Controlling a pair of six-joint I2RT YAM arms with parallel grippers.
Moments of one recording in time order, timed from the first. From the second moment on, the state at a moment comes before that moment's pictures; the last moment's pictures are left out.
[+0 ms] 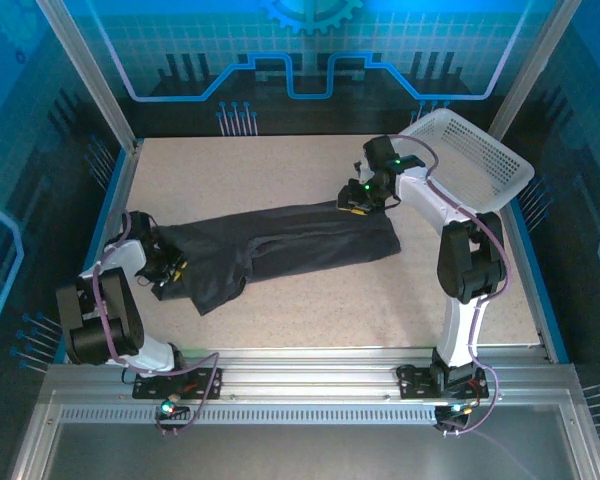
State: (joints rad) left arm 0.34 1.48 0.76 -0.56 0.26 -0.73; right arm 0.31 1.94 1.62 -0.82 -0.34 0.45
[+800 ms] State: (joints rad) left arm 0.31 1.39 0.72 -0.65 0.27 -0.72; right arm 0.31 1.94 1.62 -0.82 -0.34 0.45
